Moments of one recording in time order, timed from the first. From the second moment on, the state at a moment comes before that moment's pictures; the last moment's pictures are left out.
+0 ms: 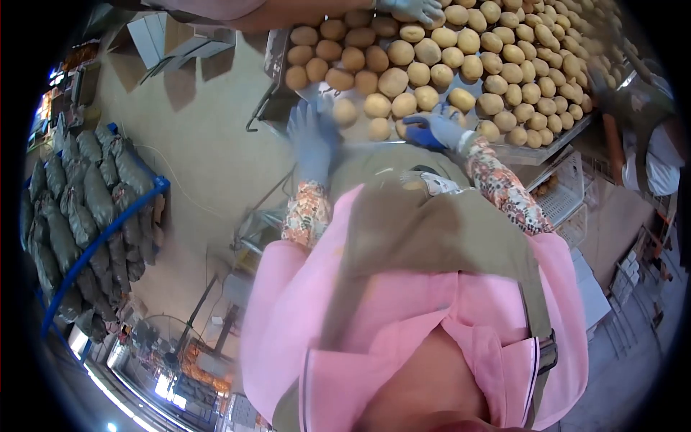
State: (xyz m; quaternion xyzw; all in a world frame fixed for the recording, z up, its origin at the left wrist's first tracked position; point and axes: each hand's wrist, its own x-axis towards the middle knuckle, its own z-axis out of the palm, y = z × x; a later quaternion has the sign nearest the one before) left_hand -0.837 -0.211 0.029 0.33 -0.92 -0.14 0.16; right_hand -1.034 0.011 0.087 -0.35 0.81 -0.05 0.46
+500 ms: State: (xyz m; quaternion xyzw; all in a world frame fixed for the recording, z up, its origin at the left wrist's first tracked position) left_hand -0.841 -0.186 0.026 0.34 -0.92 -0.16 -0.08; right_hand -1.084 0.085 0.078 -0.18 0.91 -0.22 0.29
